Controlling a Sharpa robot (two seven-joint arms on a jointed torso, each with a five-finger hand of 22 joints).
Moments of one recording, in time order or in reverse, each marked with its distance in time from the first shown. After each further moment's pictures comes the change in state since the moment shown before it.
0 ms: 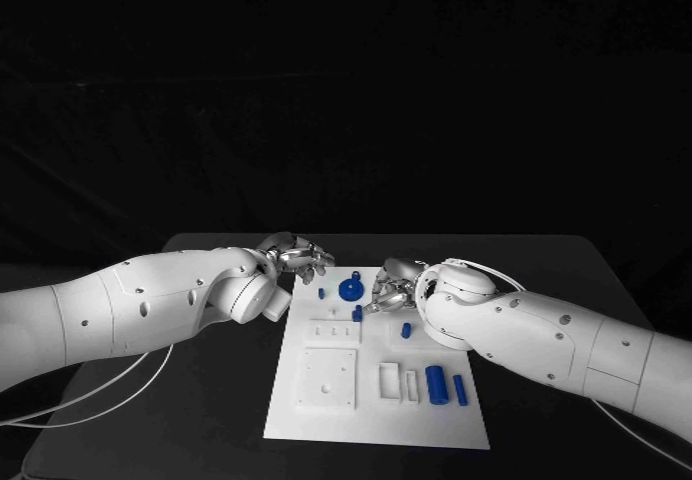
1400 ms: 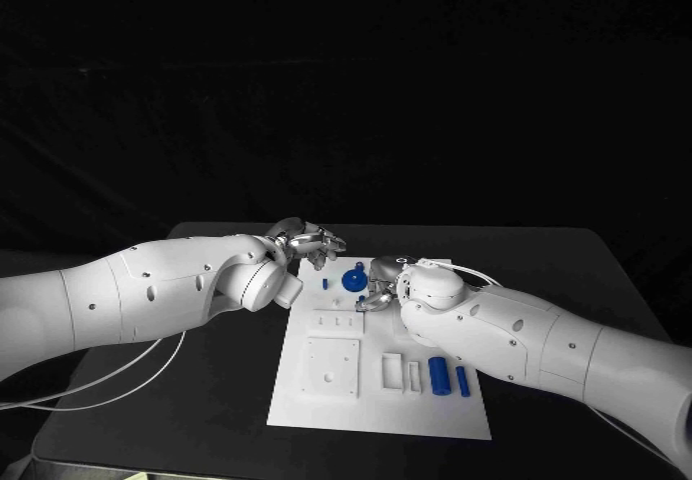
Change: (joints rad) left arm 0.015 0.013 0.000 0.026 0.048 -0.030 0.033; left_hand 0.000 0.000 0.000 0.000 0.000 -0.001 -0.001 0.000 -0.003 -0.003 0.003 -0.011 -0.002 -0.006 0.006 -0.013 -0.002 -0.015 -0.004 0.004 -0.006 -0.005; right arm -0.024 0.134 -0.040 -0.148 -0.222 0.028 -0.038; right_hand -0.085 -0.012 0.000 0.088 -0.006 0.039 -0.007 0.003 0.005 0.047 -0.011 -0.011 0.060 0.009 -0.008 0.005 0.001 -0.001 0.017 -0.012 0.018 0.000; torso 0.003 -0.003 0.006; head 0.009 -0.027
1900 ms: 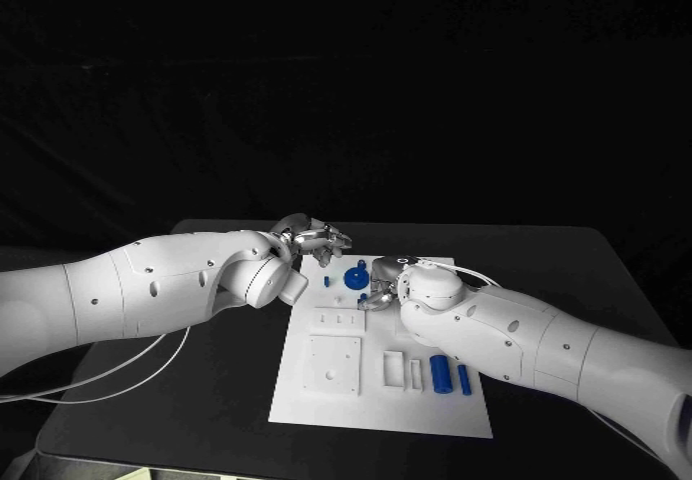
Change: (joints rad) left arm 0.009 -0.001 0.000 0.020 -0.001 0.000 0.000; left_hand 0.000 0.000 0.000 0.000 0.000 0.003 0.003 0.004 -0.001 0.000 0.000 -0.005 0.000 0.000 0.000 0.000 0.000 0.000 0.000 0.000 0.000 0.000; right arm -0.011 0.023 -0.002 -0.039 -0.016 0.001 -0.001; right_hand 0.000 0.000 0.003 0.003 0.000 0.003 0.001 0.000 0.000 0.000 0.000 -0.006 -0.004 0.002 0.002 0.000 0.000 0.000 0.005 -0.002 0.000 0.000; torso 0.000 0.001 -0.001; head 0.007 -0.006
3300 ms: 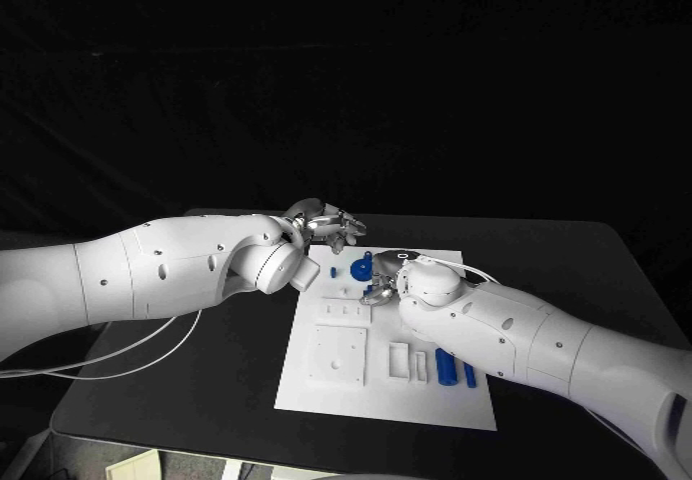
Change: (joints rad) left arm 0.024 -0.002 -0.003 0.034 -0.004 -0.007 -0.001; left_hand 0.004 -0.004 0.000 0.000 0.000 -0.001 -0.001 0.000 -0.002 0.000 0.000 0.000 0.000 0.000 0.000 -0.004 0.000 0.000 -0.007 0.000 0.000 -0.002; right arm -0.018 0.048 -0.002 -0.055 -0.028 -0.004 0.010; right_hand 0.013 -0.013 -0.001 -0.010 0.000 0.001 -0.001 0.000 0.002 0.000 0.000 -0.025 -0.007 -0.002 -0.002 0.000 -0.002 -0.005 -0.004 -0.004 0.004 0.001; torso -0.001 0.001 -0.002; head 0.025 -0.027
